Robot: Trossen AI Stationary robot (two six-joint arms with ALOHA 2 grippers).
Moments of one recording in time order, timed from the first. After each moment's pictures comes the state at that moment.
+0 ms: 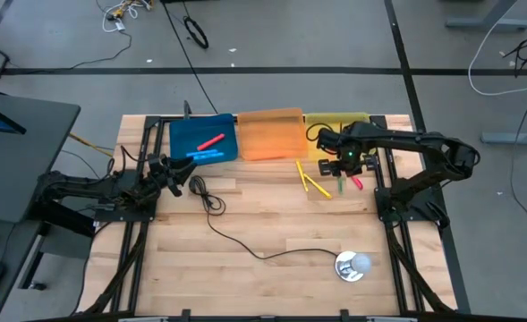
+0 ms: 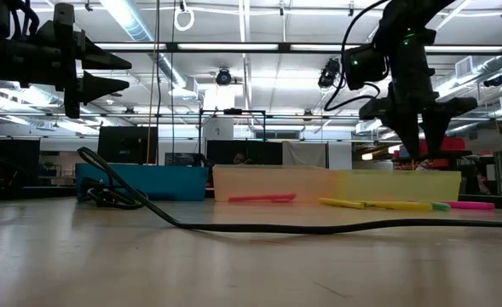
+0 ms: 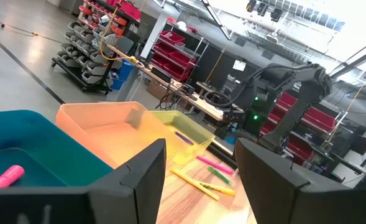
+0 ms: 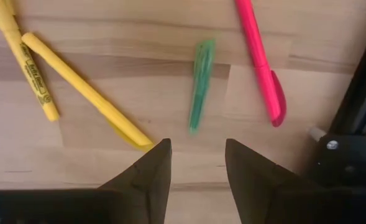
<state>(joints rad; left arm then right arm) -0.08 0.14 0.01 0.28 -0.63 -0.46 -0.45 1.43 0.98 -1.20 -0.07 1.03</state>
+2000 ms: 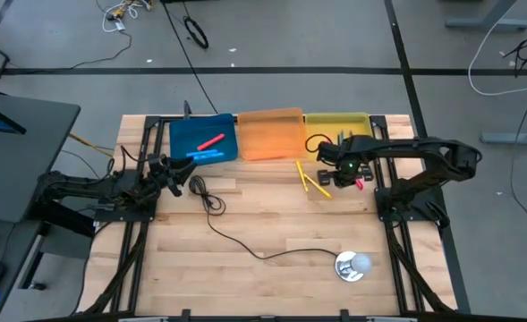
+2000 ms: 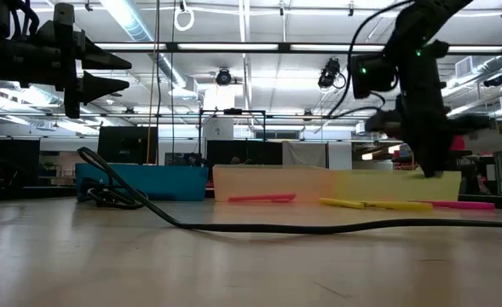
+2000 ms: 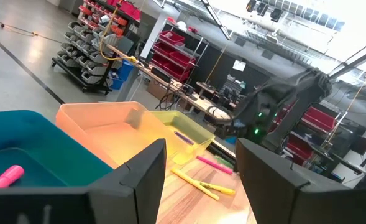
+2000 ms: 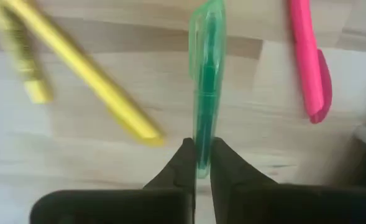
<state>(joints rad) -0.08 0.14 0.01 0.28 -0.63 -0.46 -0.37 1.41 0.83 -1.02 -0.11 1.08</state>
